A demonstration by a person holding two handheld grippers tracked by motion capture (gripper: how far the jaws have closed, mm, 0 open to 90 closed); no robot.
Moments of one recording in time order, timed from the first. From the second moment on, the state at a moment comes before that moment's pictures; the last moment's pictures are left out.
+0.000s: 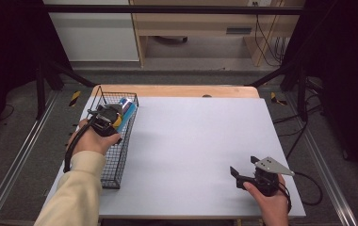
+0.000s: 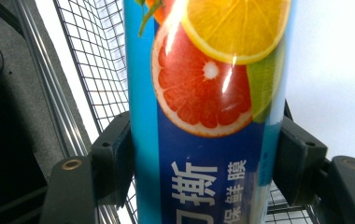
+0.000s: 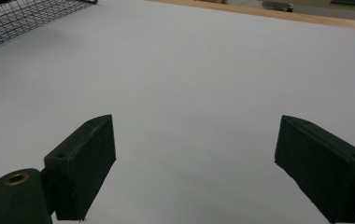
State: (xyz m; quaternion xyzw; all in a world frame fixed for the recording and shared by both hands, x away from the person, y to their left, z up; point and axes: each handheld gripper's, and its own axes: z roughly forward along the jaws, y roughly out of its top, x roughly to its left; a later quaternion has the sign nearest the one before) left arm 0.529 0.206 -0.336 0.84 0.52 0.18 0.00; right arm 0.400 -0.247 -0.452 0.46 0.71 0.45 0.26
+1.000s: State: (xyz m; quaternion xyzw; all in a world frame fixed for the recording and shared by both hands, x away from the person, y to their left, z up) left arm 0.541 0.208 -0.355 0.83 0.52 0.17 -0.01; right arm 0.400 -0.247 -0.454 0.46 0.72 0.45 0.26
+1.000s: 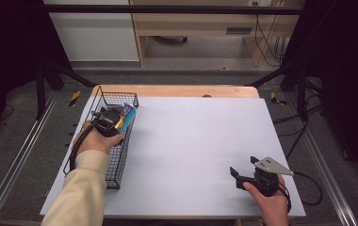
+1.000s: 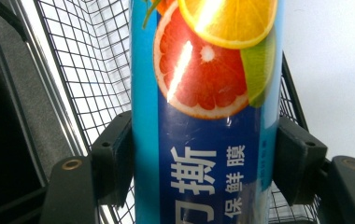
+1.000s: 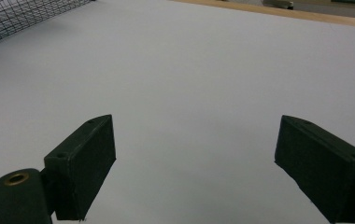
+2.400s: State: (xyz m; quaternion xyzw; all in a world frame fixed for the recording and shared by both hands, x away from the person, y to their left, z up) left arm 0.560 0.224 -0.392 0.82 0.55 0.15 -0.04; right arm 0.401 -0.246 -0.455 0.46 0.72 0.44 0.26
